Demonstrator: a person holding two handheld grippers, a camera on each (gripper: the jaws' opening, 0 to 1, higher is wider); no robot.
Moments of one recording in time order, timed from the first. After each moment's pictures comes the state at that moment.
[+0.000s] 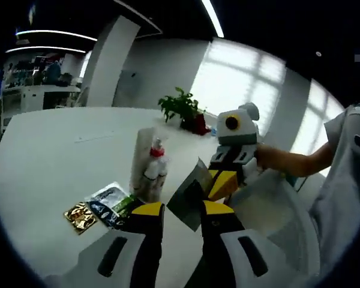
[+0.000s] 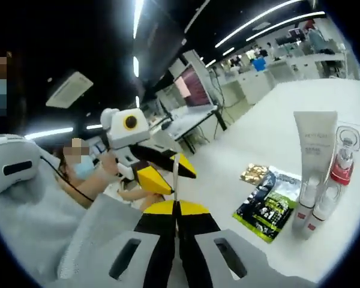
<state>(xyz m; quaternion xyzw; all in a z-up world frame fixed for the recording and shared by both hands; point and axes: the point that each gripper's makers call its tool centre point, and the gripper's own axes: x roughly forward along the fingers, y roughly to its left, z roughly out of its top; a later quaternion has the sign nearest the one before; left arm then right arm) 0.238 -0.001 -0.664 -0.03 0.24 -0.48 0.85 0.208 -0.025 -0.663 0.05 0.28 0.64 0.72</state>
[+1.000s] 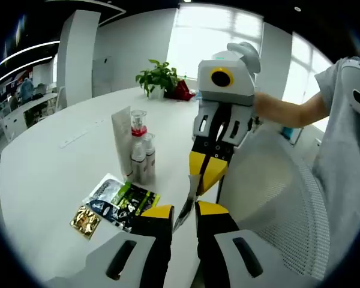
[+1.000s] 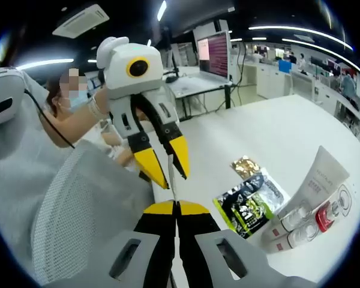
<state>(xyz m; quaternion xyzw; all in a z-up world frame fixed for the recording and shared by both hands) 0.219 -0.011 -0.681 0.07 0.27 -0.52 0.80 0.207 -0.024 -0.686 -0.15 0.29 0.64 0.69</state>
